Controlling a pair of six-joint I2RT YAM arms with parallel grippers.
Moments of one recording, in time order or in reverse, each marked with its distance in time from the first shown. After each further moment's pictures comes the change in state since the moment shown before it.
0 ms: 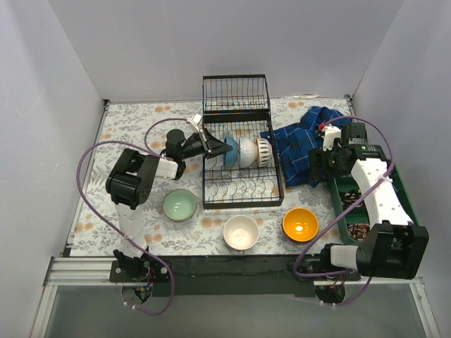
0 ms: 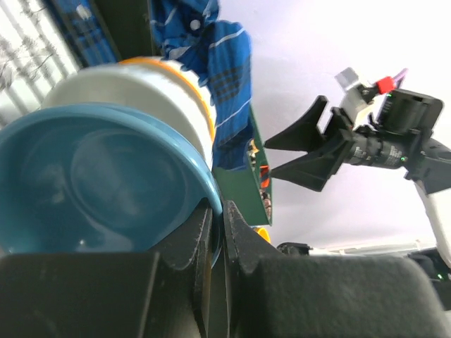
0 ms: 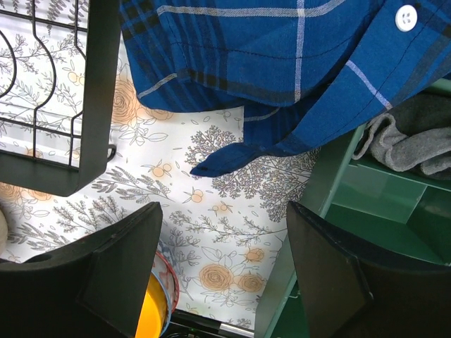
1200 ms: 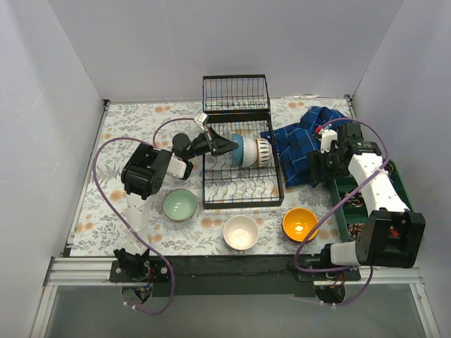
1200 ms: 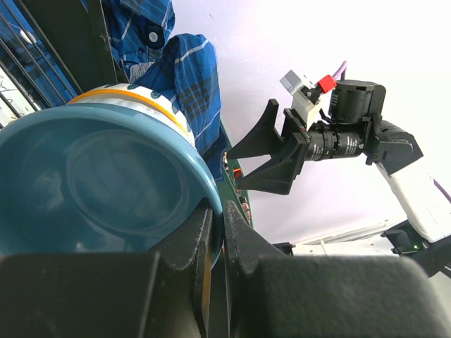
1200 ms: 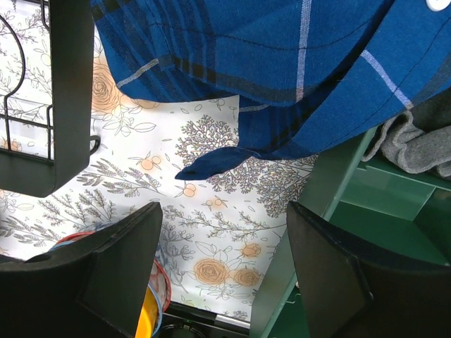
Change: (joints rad) left arm -0.034 0.236 0.143 0.355 0.034 -0.204; right arm 0.000 0.083 0.005 -0.016 0.023 -0.022
